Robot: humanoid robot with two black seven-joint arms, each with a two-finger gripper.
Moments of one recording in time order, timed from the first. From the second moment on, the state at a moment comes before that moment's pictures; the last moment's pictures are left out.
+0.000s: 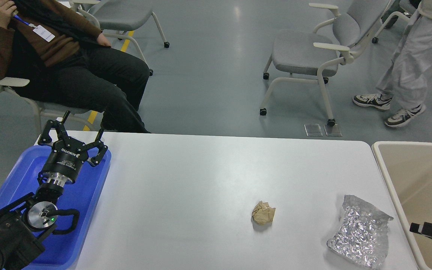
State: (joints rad) left arm -0.54 0.41 -0.65 -0.53 -0.18 -0.71 -0.60; right arm 0.44 -1.21 0.15 1.18 -1.09 0.09 0.48
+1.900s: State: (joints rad) left arm -0.54 0.41 -0.65 -0.53 -0.18 -0.71 -0.60; right arm 0.45 -0.83 0.04 0.86 -1.12 0.02 0.44
